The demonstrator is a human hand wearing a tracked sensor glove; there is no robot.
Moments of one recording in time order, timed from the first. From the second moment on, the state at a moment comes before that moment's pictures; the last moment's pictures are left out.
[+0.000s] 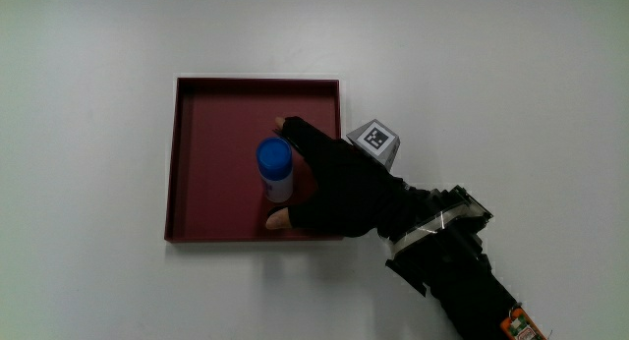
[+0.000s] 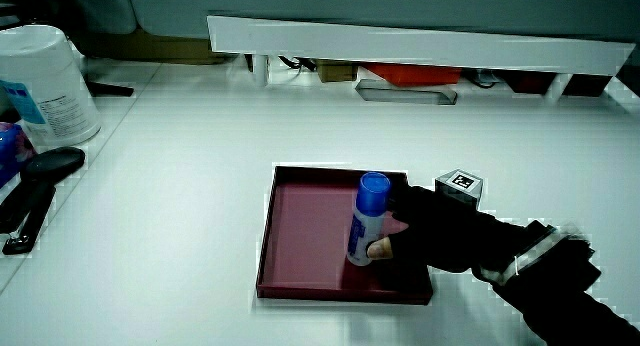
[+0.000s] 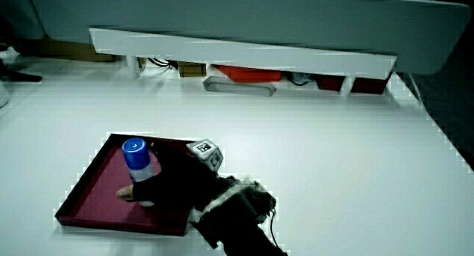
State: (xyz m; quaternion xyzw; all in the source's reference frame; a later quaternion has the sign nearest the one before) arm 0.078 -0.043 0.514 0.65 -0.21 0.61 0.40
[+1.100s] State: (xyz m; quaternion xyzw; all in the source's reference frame) arm 0.113 -0.049 0.476 0.64 -0.18 0.70 0.28
